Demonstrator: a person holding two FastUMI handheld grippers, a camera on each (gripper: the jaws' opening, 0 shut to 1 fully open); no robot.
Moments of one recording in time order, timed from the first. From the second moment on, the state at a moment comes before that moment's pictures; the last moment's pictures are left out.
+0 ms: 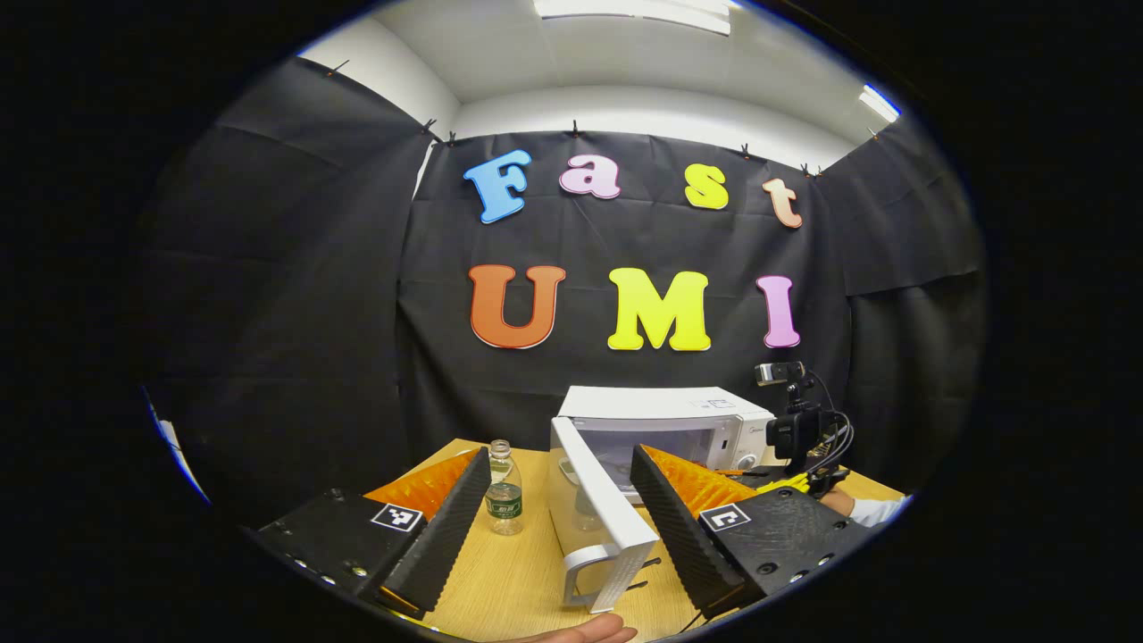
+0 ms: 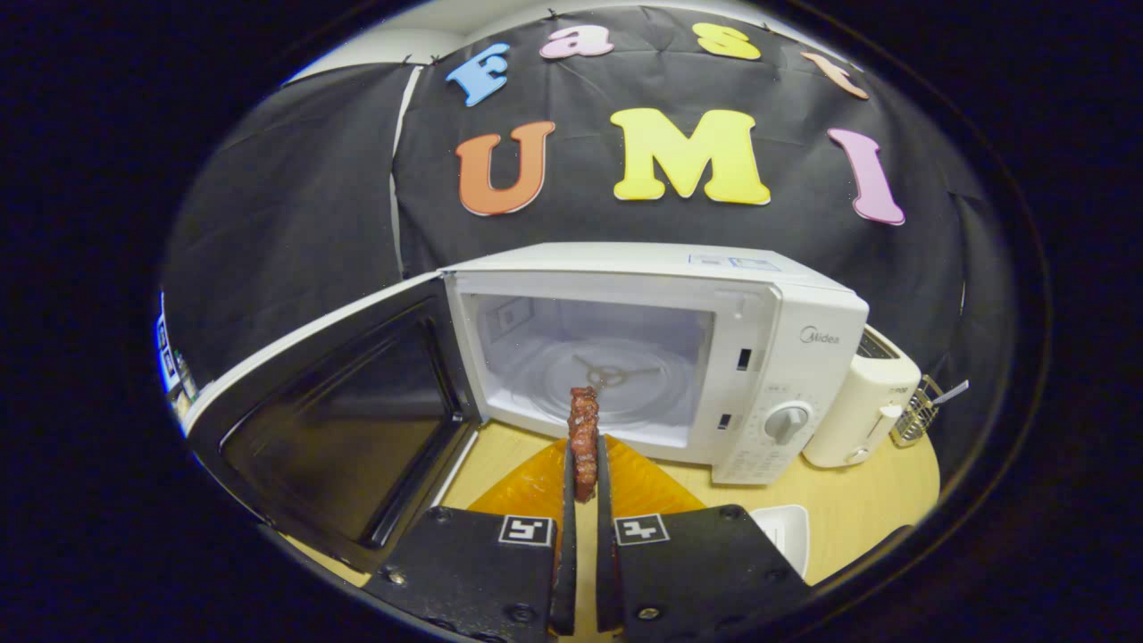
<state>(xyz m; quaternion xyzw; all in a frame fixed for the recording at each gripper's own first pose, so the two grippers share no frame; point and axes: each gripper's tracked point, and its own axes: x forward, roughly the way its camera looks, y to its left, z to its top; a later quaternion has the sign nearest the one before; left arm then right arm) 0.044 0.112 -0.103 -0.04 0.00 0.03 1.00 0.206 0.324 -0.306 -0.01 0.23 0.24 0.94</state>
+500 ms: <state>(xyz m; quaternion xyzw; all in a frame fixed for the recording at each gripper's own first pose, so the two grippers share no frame) 0.042 0.146 -0.119 -0.03 0.02 0.06 1.00 0.294 0.381 -0.341 0.18 0.23 0.19 0.94</state>
